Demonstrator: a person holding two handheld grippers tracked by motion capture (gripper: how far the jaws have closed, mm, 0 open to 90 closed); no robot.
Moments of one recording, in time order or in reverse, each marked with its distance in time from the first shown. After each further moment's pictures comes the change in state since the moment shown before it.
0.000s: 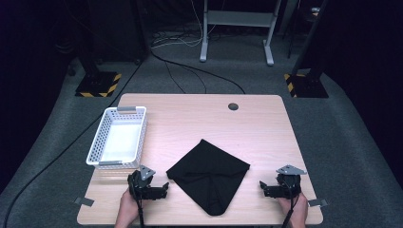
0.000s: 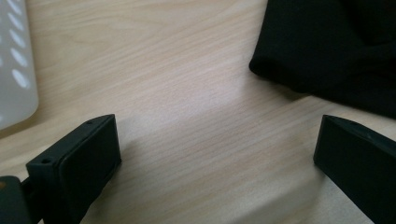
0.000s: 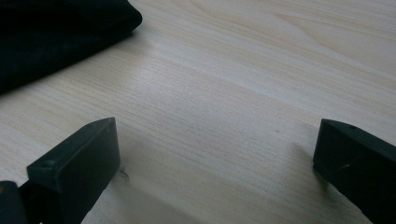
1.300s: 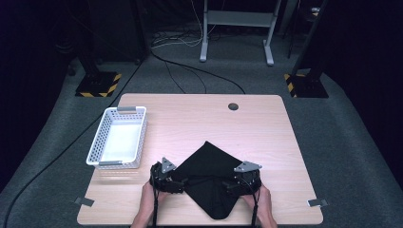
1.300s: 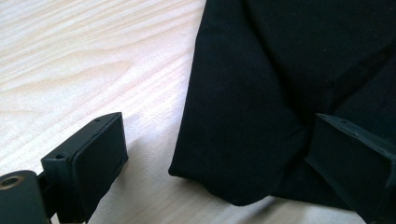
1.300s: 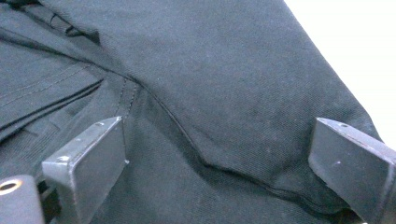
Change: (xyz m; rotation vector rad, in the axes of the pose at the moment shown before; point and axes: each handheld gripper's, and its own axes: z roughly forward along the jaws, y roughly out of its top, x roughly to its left) left arm -0.037 0.033 0.032 -0.025 -0.157 0.103; right arm 0.106 0.046 0.039 0.013 0.168 -0.185
